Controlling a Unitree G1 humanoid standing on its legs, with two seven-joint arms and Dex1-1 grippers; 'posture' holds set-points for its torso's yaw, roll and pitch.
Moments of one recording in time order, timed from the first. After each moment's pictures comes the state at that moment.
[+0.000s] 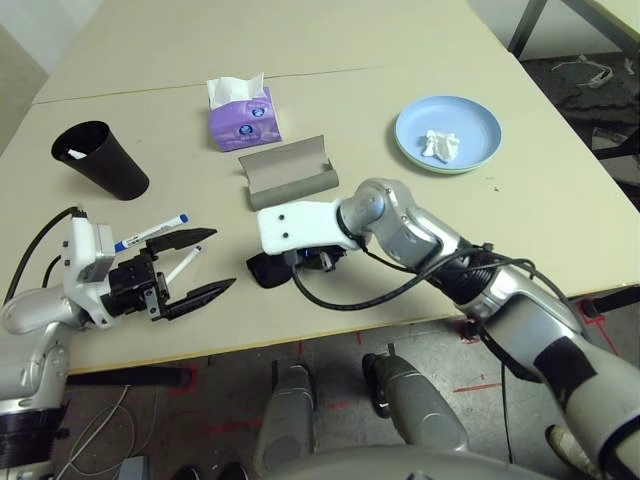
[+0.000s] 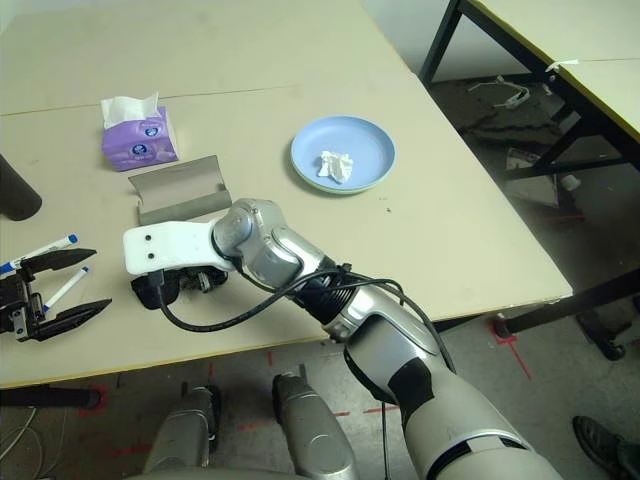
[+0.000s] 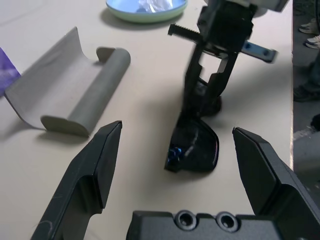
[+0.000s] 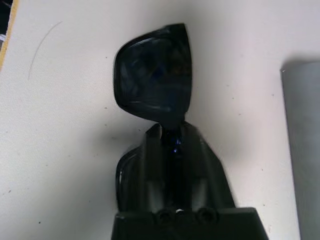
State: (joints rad) left arm 0.05 0.81 0.38 -0.01 -0.60 -0.03 -1.26; right arm -0.99 -0.17 0.75 0.16 -0.28 0.43 1.19
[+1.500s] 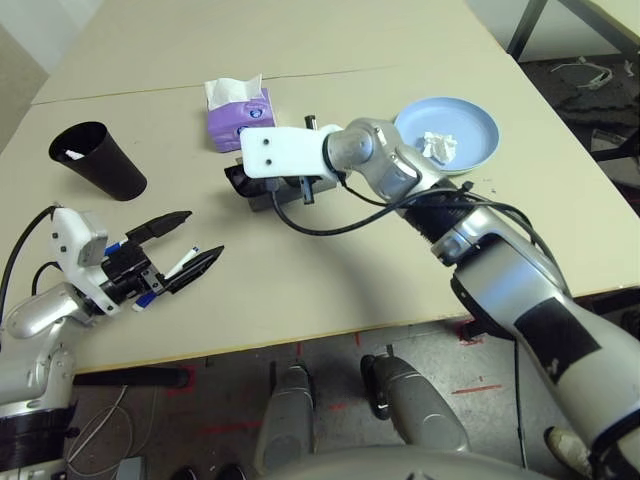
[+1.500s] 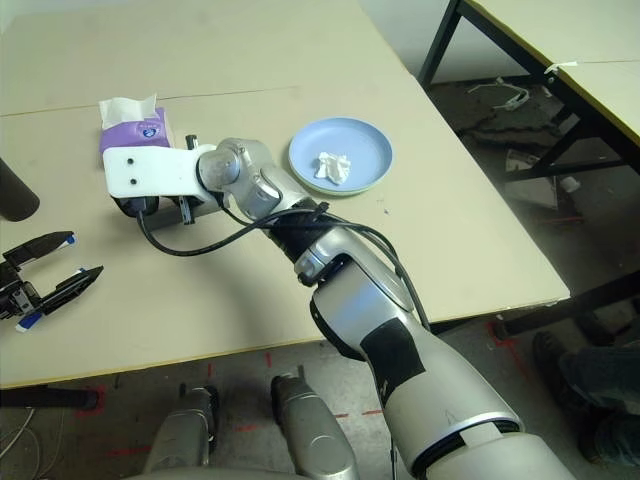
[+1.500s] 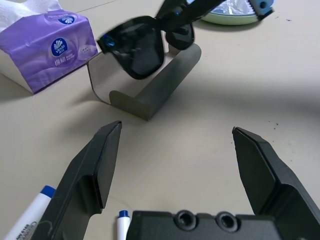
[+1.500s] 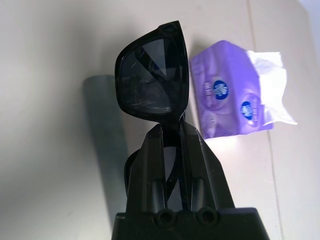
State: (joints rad) left arm 0.08 0.73 0.42 0.00 -0.57 0.03 -1.01; right arm -1.34 -0.01 0.57 0.89 -0.36 -0.10 0.74
